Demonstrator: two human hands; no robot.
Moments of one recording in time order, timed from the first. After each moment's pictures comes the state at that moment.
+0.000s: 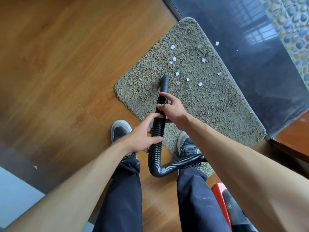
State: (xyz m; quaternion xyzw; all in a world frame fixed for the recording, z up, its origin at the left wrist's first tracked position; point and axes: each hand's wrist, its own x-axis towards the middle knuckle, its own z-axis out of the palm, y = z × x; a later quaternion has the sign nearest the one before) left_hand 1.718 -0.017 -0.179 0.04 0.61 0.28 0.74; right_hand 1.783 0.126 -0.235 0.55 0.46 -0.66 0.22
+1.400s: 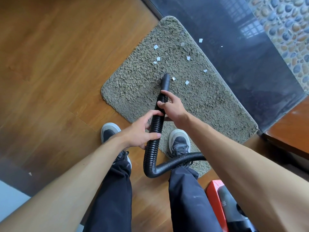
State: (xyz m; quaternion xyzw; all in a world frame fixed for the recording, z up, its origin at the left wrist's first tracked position) left_hand 1.734 0.034 -0.177 0.08 0.61 0.24 0.75; right_hand 1.818 0.166 -0.234 0.58 0.41 -0.69 0.17
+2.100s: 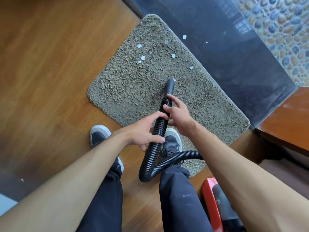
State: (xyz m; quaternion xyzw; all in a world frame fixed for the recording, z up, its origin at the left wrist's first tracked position) left_hand 1.769 0.079 -0.185 0.17 0.57 0.19 0.78; right_hand 1.885 0.194 -0.235 0.62 0.34 -0.70 0.10
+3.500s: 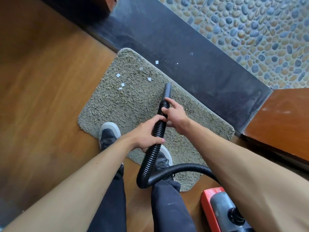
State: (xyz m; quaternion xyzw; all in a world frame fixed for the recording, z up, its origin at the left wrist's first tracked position) left_hand 1.796 0.175 -0.166 0.24 0.63 0.14 0.73; right_hand 1.900 0.283 -0.215 0.64 0.33 -0.70 0.07
